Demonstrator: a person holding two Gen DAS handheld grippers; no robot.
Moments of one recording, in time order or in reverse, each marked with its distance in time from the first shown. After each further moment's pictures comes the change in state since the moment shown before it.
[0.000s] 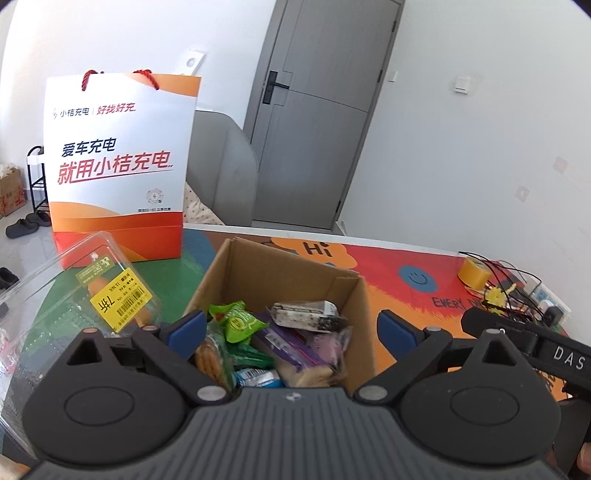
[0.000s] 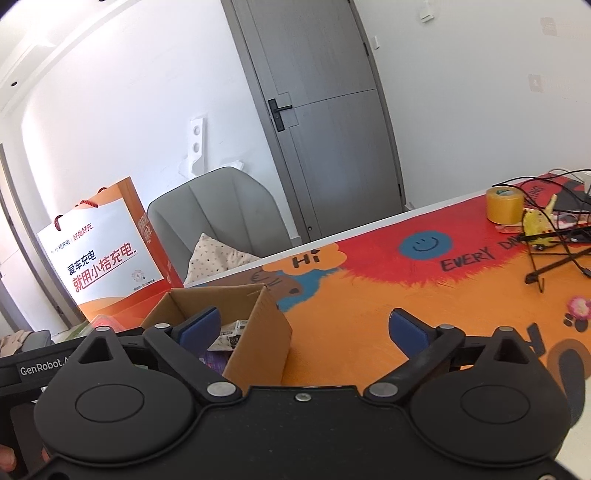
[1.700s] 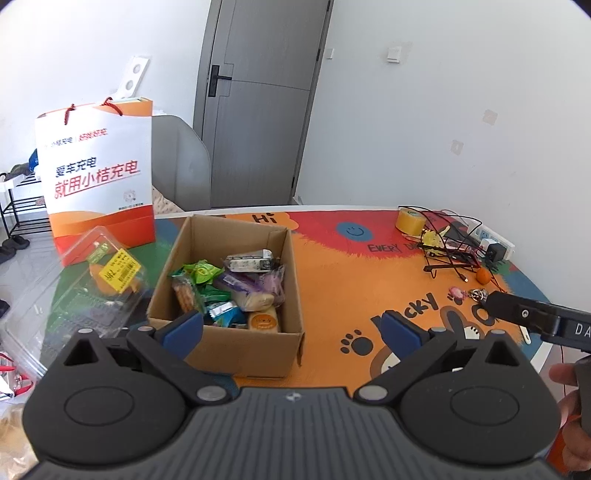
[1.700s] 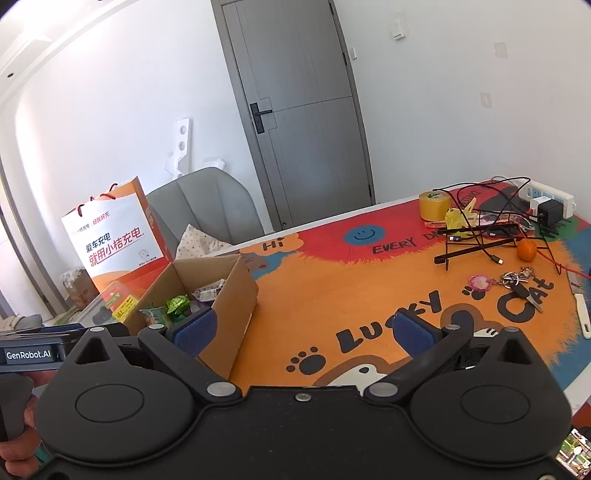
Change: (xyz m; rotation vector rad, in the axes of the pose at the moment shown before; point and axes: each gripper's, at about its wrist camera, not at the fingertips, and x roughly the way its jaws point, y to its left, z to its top) left arm -0.109 -0.029 -0.026 0.153 0.062 -0.105; right arm -0.138 -0.017 -0.018 -0.036 0.018 -0.083
